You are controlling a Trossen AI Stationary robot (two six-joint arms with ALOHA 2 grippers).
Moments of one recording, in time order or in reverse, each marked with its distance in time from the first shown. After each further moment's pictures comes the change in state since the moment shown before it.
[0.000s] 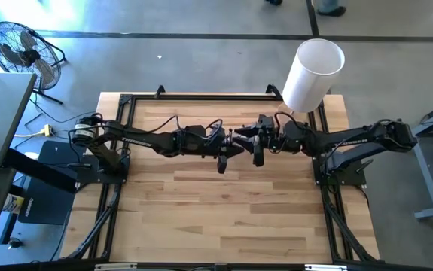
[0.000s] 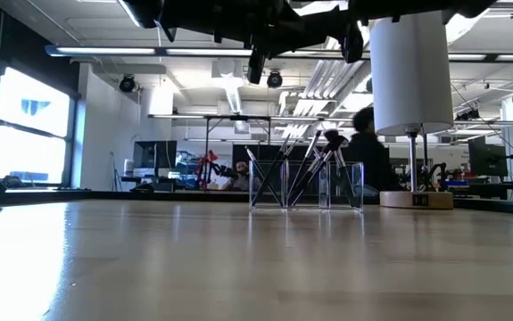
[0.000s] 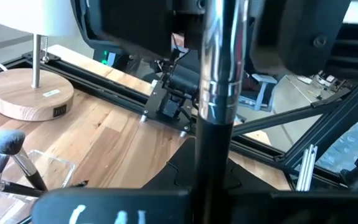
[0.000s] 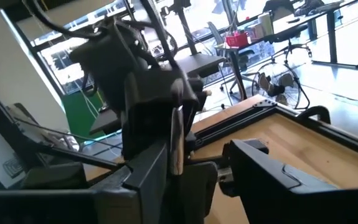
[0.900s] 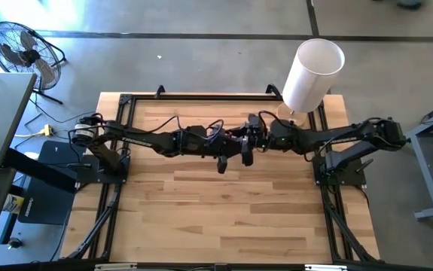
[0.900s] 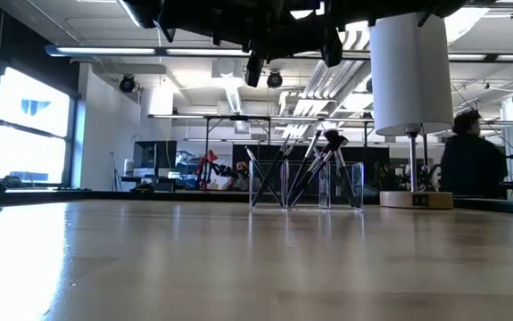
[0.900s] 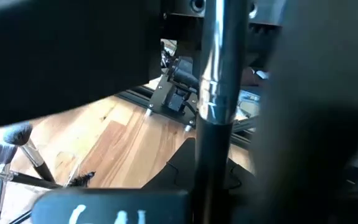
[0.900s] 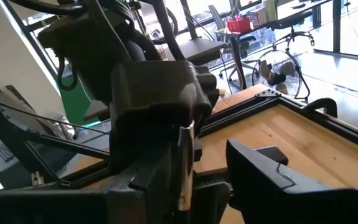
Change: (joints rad) left arm 0.000 0.000 0.001 -0.030 -0.011 0.000; right arm -0.018 0.138 0.113 -0.035 -0.039 -0.019
